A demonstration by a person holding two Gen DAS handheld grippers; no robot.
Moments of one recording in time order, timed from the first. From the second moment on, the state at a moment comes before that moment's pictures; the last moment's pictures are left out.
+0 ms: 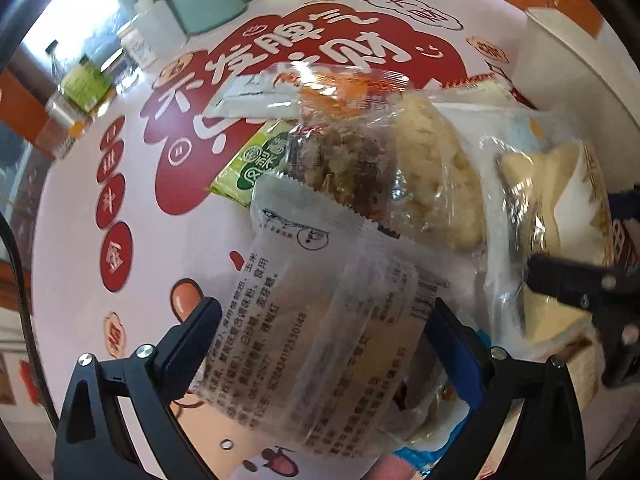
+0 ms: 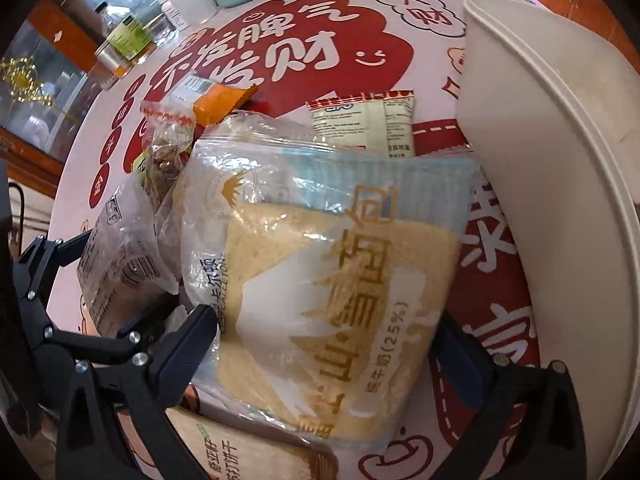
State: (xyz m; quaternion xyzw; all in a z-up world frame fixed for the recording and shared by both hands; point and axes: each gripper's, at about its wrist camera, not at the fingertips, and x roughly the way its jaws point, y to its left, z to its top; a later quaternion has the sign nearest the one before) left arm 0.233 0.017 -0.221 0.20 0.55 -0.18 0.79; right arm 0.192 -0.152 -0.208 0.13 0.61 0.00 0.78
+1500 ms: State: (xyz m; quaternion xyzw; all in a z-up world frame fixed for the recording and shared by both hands) left arm 0.092 0.033 -0.062 0.01 0.44 -0.02 0.90; right arm 0.099 -0.148 -0.079 0.04 0.45 0.17 0.87
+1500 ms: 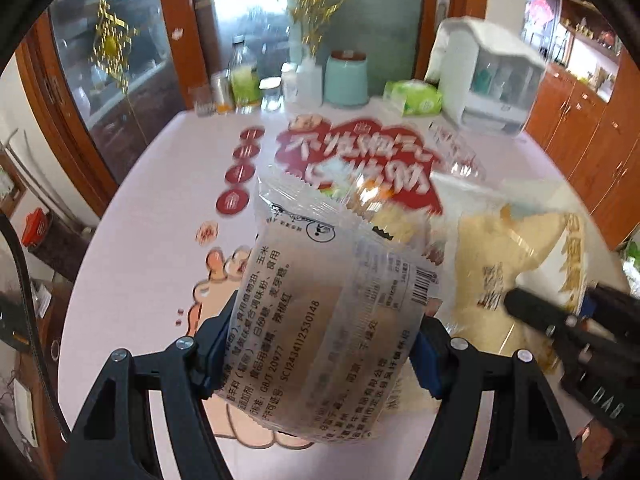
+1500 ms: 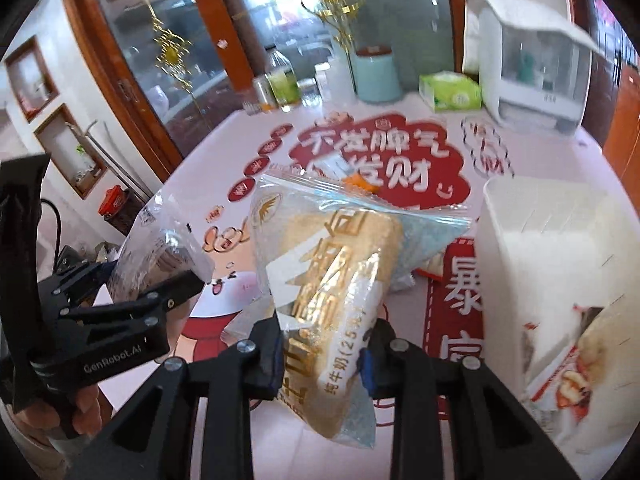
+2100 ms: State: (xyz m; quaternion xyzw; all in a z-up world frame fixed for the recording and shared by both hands) left arm 0.091 -0.144 -0.010 0.05 0.39 -0.19 0.90; right arm 0.051 -0.294 -0.033 0.11 0.39 0.01 0.91
